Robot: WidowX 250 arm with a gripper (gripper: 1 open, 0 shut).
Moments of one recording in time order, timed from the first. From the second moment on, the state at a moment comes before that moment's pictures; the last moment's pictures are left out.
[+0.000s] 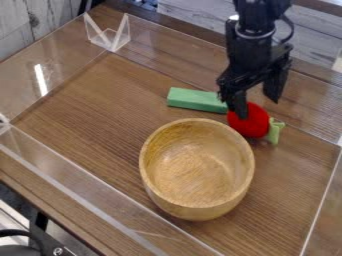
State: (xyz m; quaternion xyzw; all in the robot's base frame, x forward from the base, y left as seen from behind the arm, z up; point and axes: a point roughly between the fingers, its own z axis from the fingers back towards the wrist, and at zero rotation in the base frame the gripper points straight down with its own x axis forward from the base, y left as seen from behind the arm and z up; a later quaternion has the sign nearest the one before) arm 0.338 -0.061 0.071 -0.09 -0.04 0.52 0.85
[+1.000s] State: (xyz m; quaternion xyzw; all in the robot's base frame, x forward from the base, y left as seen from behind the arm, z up) arm 0.352 -0.007 0.112 -0.14 -0.02 0.61 0.78
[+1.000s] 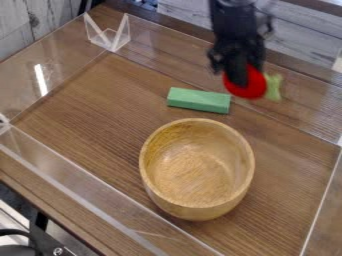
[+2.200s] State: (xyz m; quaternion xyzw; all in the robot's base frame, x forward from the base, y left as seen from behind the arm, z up) arm 0.310 0.034 0.143 -0.17 -0.04 0.63 0.76
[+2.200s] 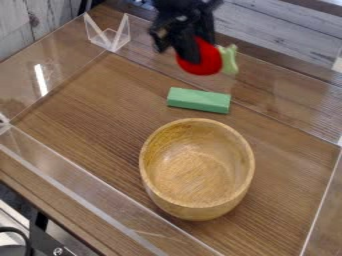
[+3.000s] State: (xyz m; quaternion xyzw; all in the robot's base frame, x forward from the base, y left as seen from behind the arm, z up) arm 0.269 0.100 0.133 -0.17 -0.04 0.62 0.77
